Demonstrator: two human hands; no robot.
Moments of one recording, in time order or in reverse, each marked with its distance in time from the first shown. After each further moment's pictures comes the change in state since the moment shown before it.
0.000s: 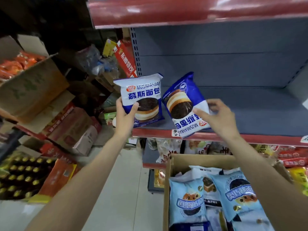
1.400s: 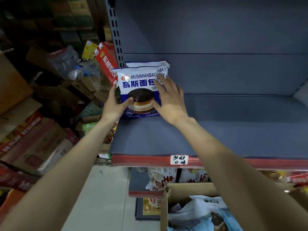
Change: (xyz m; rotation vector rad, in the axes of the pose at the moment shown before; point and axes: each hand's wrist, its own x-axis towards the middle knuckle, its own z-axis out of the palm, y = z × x) left_hand 0.169 -0.087 0.038 0.168 -0.166 -0.011; right_hand 0.146 0.005 0.150 -0.684 -0.062 -0.550
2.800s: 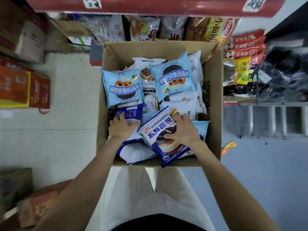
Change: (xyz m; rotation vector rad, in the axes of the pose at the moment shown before) left_hand -0.514 -0.035 0.168 0.906 -0.547 -0.762; right_hand -0.518 0.118 -0.097 0.213 -1.011 0.558
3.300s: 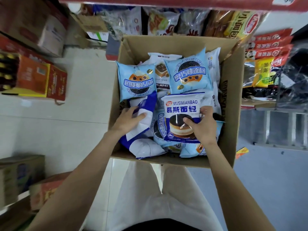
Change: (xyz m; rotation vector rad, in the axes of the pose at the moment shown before) left_hand -0.009 -0.018 -0.025 -0.310 -0.066 0.157; right_hand 0.000 0.011 0.007 0.644 0.439 0.078
